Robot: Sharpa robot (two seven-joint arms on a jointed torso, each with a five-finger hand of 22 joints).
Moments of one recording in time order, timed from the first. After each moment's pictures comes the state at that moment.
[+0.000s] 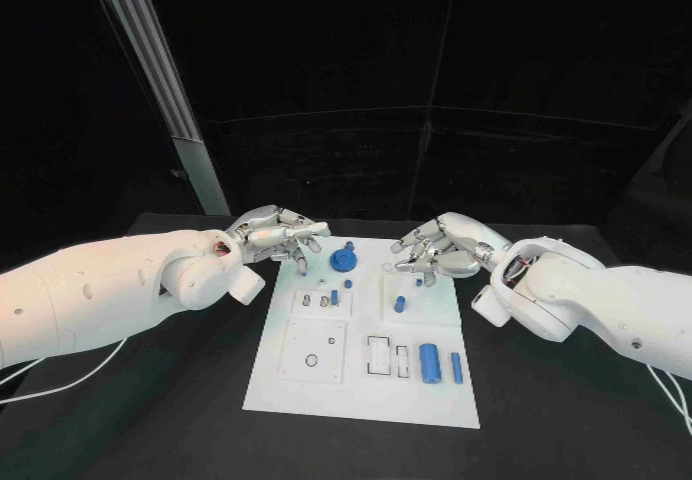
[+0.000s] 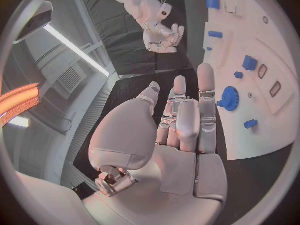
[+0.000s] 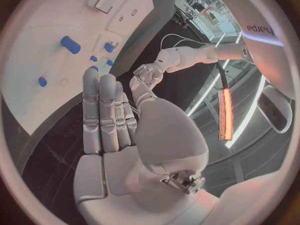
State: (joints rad) left arm 1.33 -0.85 -0.21 1.36 -0.18 0.00 0.24; left_hand 1.22 0.02 0.08 0.10 0.06 1.00 0.14 0.15 0.08 1.28 0.06 0.32 0.22 1.47 -0.02 1.20 1.15 0.17 1.21 0.09 0.76 0.33; right arm 1.27 -0.84 -0.11 1.59 -0.85 -0.29 0.13; right_hand 1.39 0.02 0.06 0.04 0.14 0.91 0.17 0.13 0.07 1.03 0.08 0.60 0.50 1.28 0.00 0.63 0.68 0.18 1.10 0.10 0.77 0.44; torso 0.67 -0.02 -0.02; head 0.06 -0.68
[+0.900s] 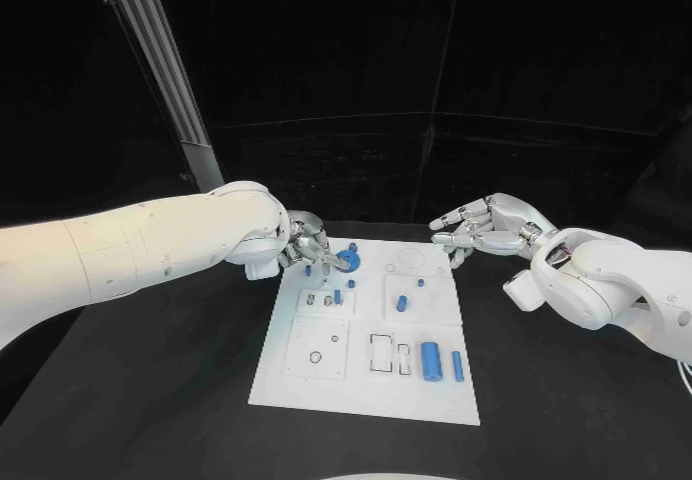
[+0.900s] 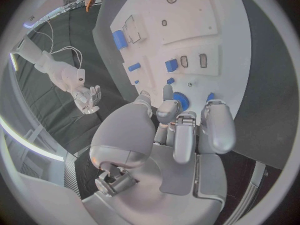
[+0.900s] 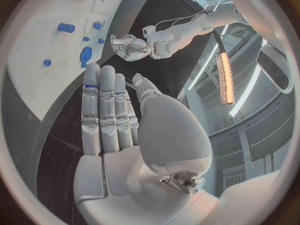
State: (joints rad) left arm 1.43 -0.64 -0.21 1.26 -0.88 0.19 -0.39; left_hand 1.12 0.08 -0.11 0.29 0.05 0.92 0.07 0.62 0.38 1.27 -0.01 1.22 1.04 1.47 -0.06 1.57 1.31 0.08 1.41 0.05 1.38 1.17; right arm 1.29 -0.90 -0.11 1.53 -0.57 -0.25 0.22; right_hand 1.37 -0.07 0.07 0.09 0.27 0.98 0.15 0.09 0.07 1.39 0.05 0.23 0.23 1.42 -0.01 0.33 0.46 0.18 1.34 0.09 0.38 0.17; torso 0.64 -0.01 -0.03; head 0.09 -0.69
